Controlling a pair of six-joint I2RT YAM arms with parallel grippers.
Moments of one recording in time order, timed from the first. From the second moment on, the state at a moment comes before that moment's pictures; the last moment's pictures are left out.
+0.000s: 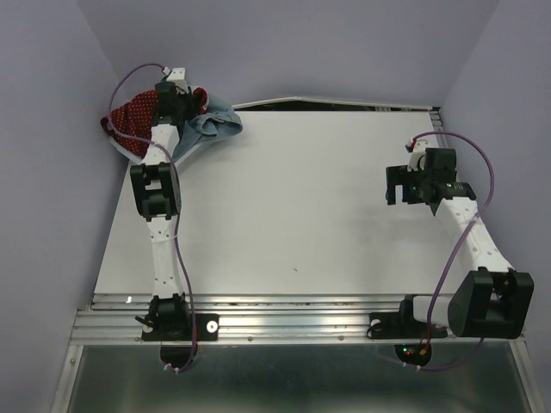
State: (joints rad) left arm 0.07 2.57 2.33 -0.11 0.16 -0.05; right arm -0.06 1.25 0.99 -0.54 -0.12 -0.13
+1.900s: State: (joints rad) left arm -0.47 1.52 1.84 -0.97 0.64 0.65; right arm 0.33 1.34 0.87 0.01 -0.67 0.28
